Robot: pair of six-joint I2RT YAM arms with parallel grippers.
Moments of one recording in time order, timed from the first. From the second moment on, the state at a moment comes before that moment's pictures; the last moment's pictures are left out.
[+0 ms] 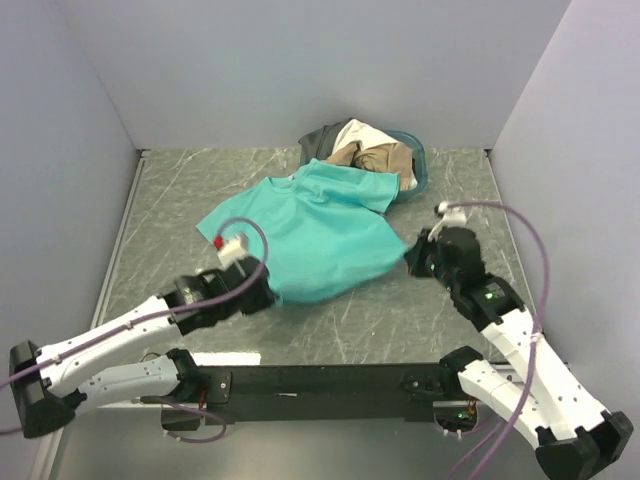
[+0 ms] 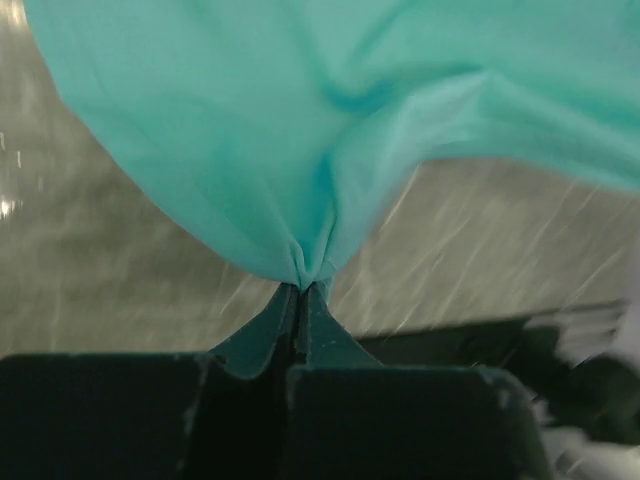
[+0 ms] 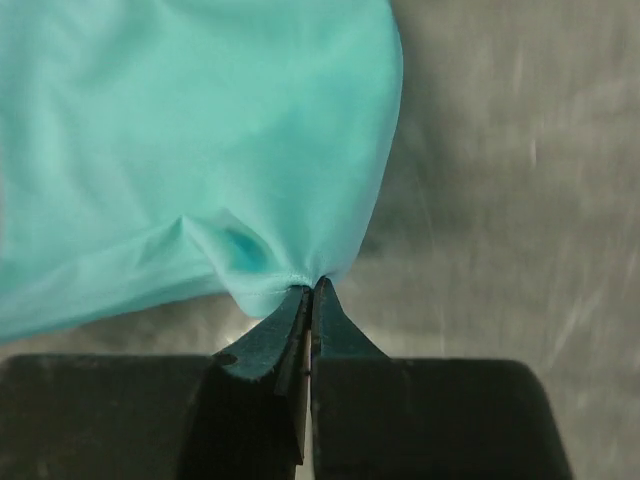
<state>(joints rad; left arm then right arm) -0.92 0.93 0.86 -0.74 -0.36 -1.21 0.43 0.76 0.80 -0.52 0.12 0.40</state>
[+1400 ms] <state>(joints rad) -1.32 1.46 1.18 -0.68 -0.11 -0.84 0.24 0.74 0.79 -0.81 0.45 0.70</state>
